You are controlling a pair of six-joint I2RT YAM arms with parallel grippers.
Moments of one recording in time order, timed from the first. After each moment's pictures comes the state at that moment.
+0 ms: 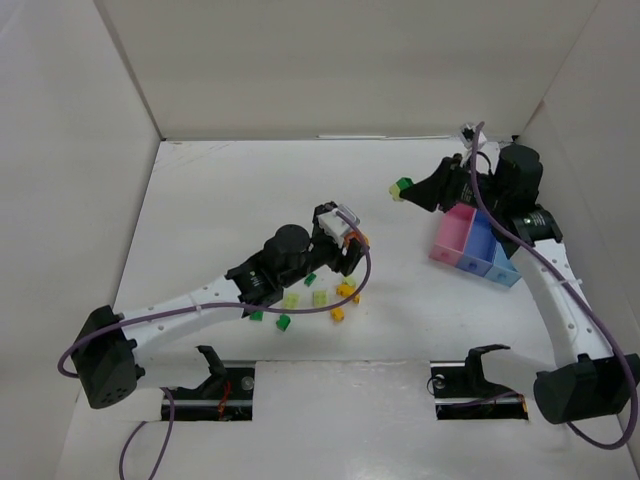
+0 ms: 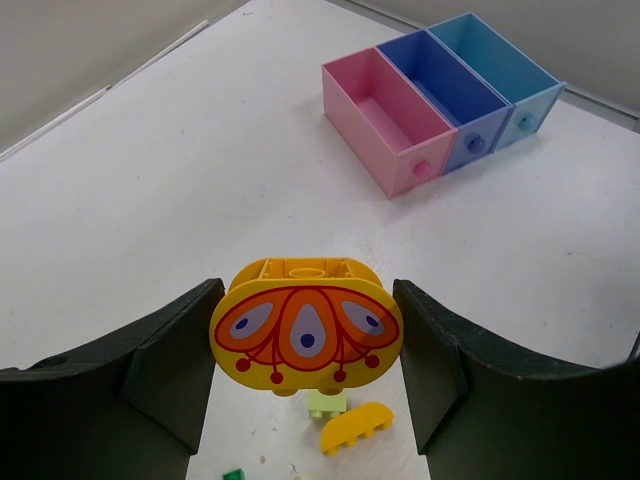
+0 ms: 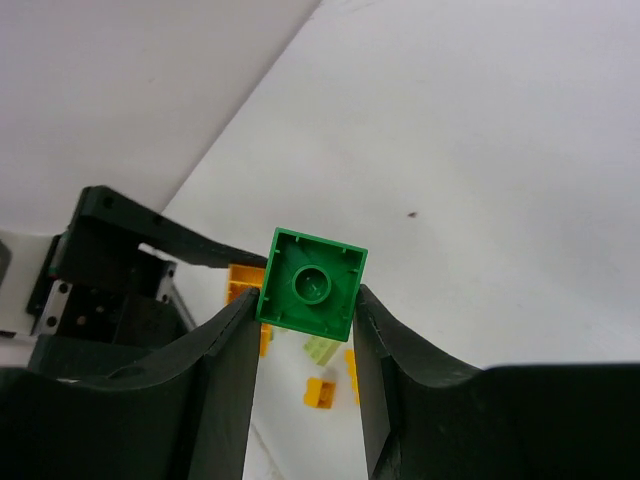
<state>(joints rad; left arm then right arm) -0.97 1.17 0.81 0.22 -0.06 0.01 0.15 1.15 1.17 -0.26 -0.83 0.38</state>
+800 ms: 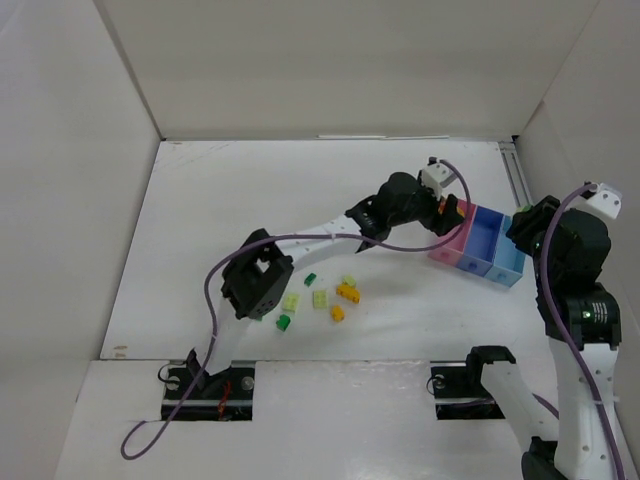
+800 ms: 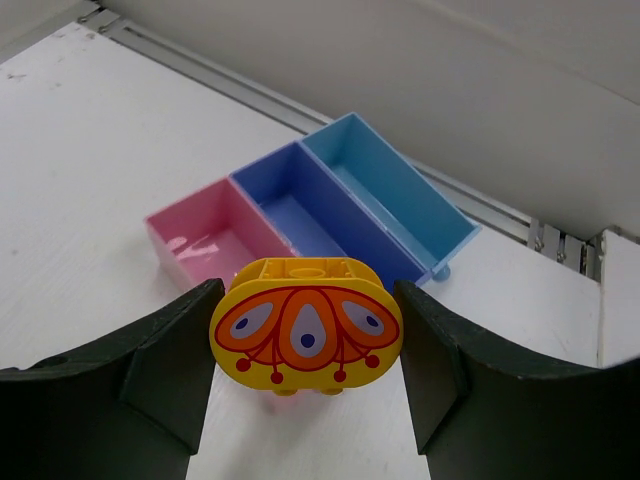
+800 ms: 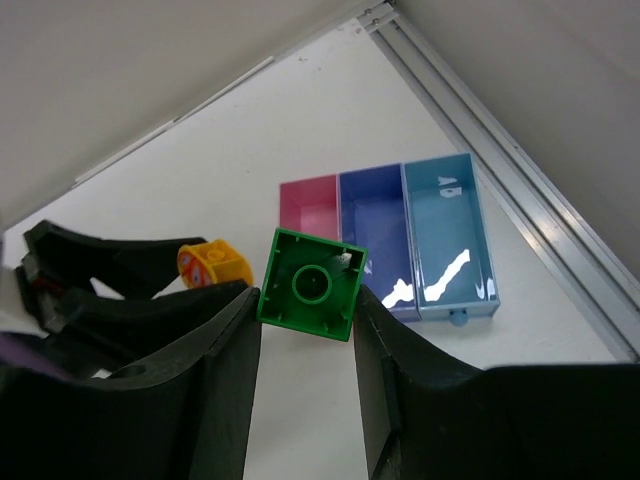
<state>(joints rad) -0.97 2.10 1.70 0.27 0.21 -0.20 0.00 0.68 1.17 -0.78 0.32 0.42</state>
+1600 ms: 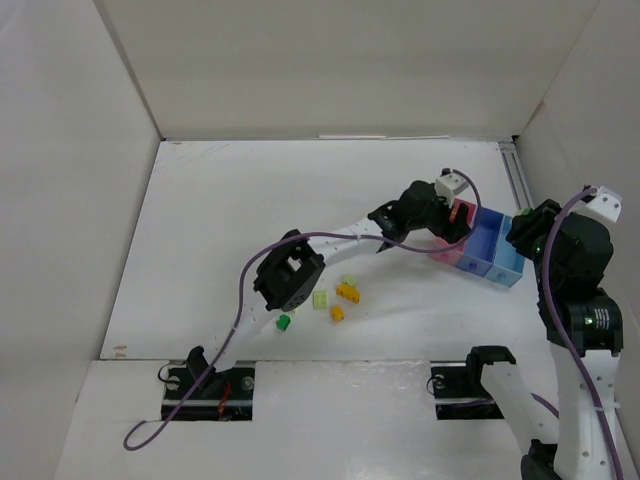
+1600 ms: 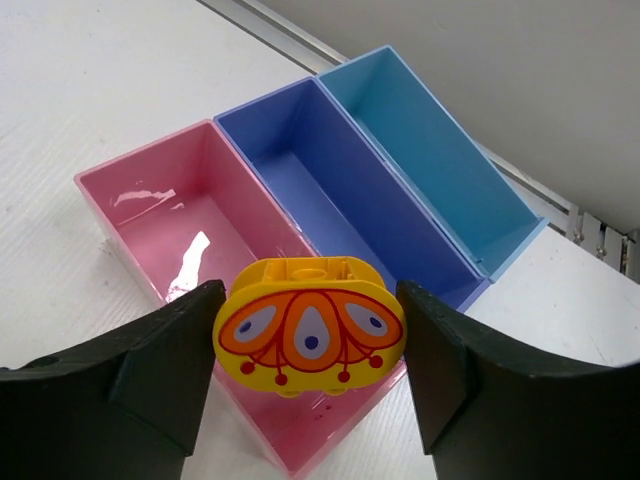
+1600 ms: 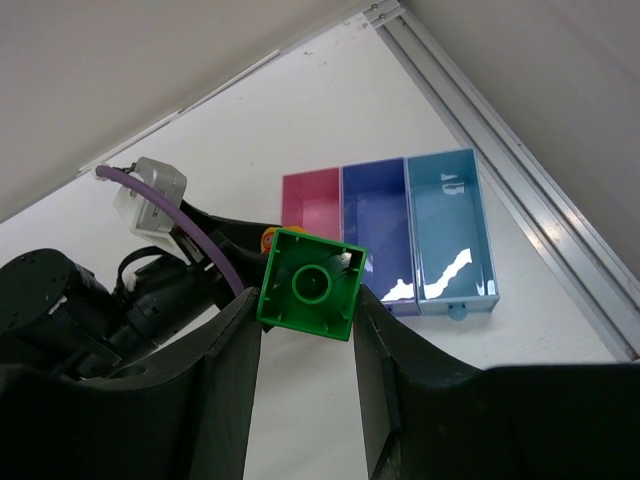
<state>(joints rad) -0.98 2.44 2.05 0.15 0.24 -0.28 0.00 0.66 1.17 -0.81 0.30 0.41</state>
